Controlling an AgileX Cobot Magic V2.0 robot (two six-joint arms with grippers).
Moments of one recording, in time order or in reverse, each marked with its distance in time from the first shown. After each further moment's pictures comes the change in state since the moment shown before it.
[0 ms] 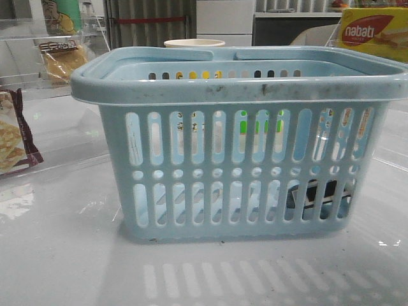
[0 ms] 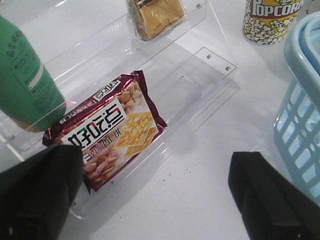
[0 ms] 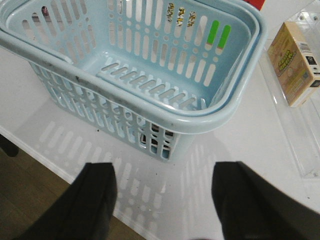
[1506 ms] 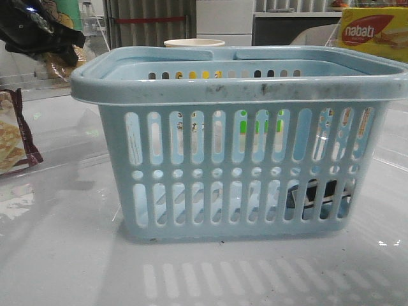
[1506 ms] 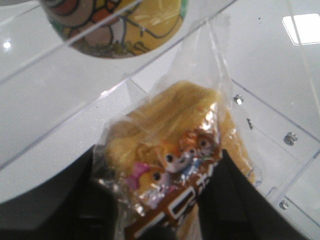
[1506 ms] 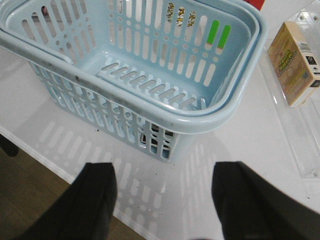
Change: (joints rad) left arm 0.016 1.083 -0.863 -0.014 -0.216 0.000; right arm 0.000 0.000 0.000 0.000 0.000 0.000
